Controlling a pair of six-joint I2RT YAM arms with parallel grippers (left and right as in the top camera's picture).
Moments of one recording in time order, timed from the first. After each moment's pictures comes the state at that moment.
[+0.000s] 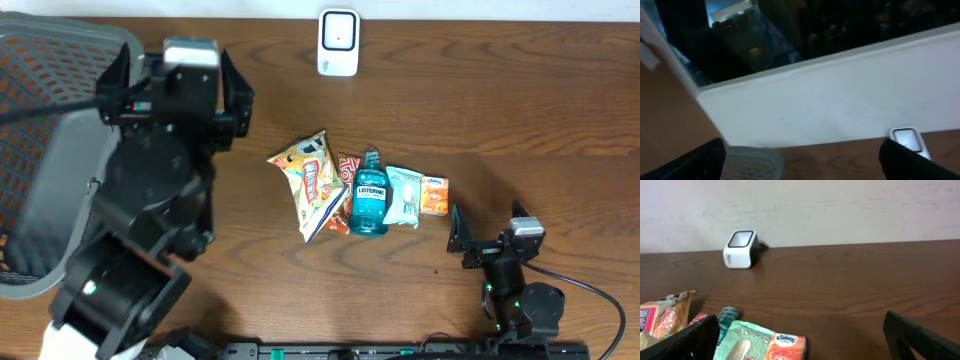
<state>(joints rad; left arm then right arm) -0.58 1.02 1.42 -0.44 -0.69 0.23 -0.03 0.02 0.01 -0.06 -0.14 0.10</state>
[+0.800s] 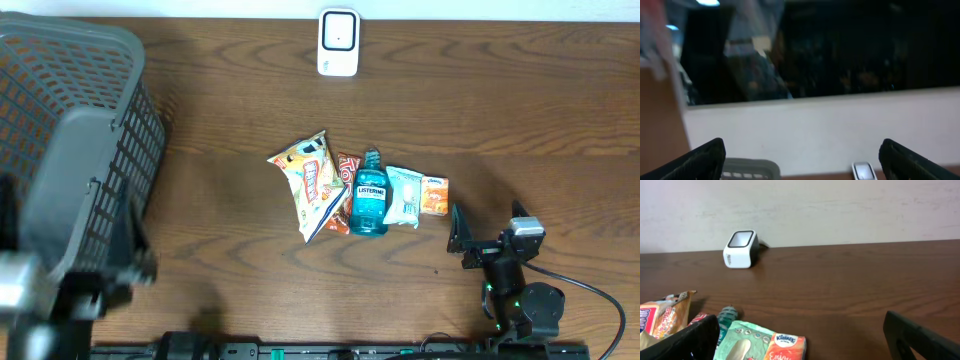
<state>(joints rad) -0.04 0.50 1.35 -0.60 0.01 0.05 -0.03 0.02 0.01 -0.06 -0.14 0.10</state>
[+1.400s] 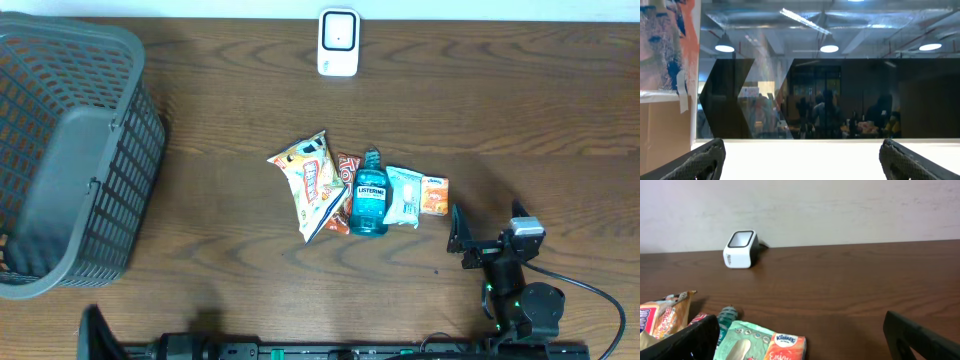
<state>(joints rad) 0.02 0.27 1.35 -0.58 0.05 -0.04 -0.03 0.02 0.01 -0.06 -0.14 0.10</state>
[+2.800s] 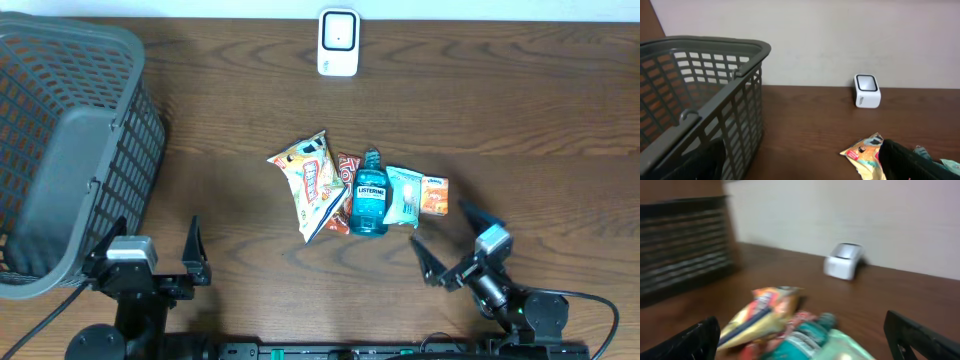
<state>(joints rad) 0.02 0.13 0.67 -0.66 0.05 -0.02 -0.03 0.02 0.01 0.06 -0.71 0.12</state>
